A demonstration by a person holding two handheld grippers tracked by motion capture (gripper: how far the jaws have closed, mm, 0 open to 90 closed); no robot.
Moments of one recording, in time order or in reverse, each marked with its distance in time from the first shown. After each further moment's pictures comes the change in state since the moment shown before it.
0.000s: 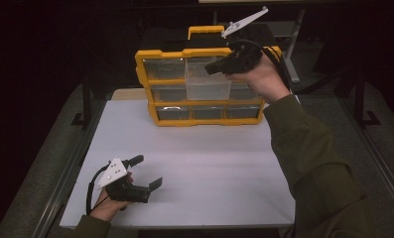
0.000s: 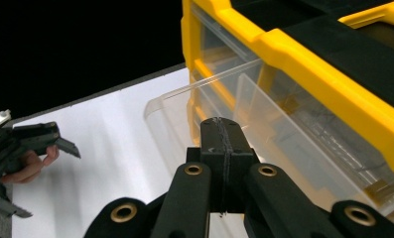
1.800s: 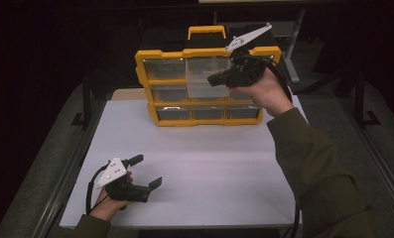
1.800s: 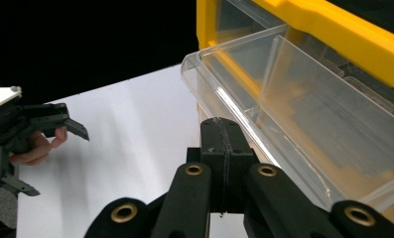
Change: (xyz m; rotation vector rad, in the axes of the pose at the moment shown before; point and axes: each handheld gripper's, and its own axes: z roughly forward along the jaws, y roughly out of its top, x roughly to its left) left arm 0.003 0.001 -0.001 0.009 -0.003 0.023; right arm 0.009 -0.026 0.001 -0.005 0.017 -0.018
